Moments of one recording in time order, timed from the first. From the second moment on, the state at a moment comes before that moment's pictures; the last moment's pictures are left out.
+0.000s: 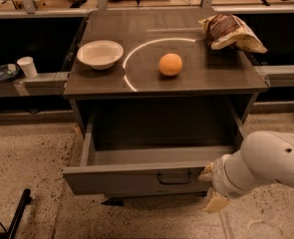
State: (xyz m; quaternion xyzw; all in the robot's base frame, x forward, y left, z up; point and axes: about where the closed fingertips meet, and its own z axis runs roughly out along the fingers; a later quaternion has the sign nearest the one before) arm 0.400 -0.171 0.641 -0.65 0.74 0.05 0.17
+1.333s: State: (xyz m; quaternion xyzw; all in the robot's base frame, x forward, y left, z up) arm 0.407 -0.172 0.642 -0.64 0.74 0.06 0.22
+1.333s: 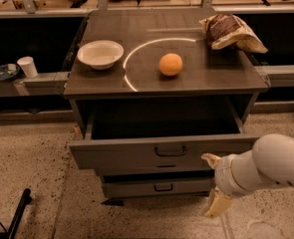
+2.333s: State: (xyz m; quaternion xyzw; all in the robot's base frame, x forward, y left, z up) arm 0.464 -0.171 0.602 -0.62 0.69 0.15 0.33
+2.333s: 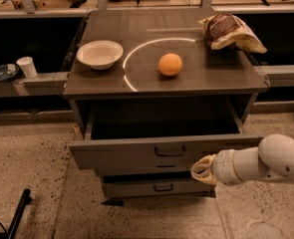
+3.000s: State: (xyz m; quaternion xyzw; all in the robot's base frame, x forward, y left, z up) arm 0.481 -0.164 0.593 -0.61 0.69 0.16 0.35
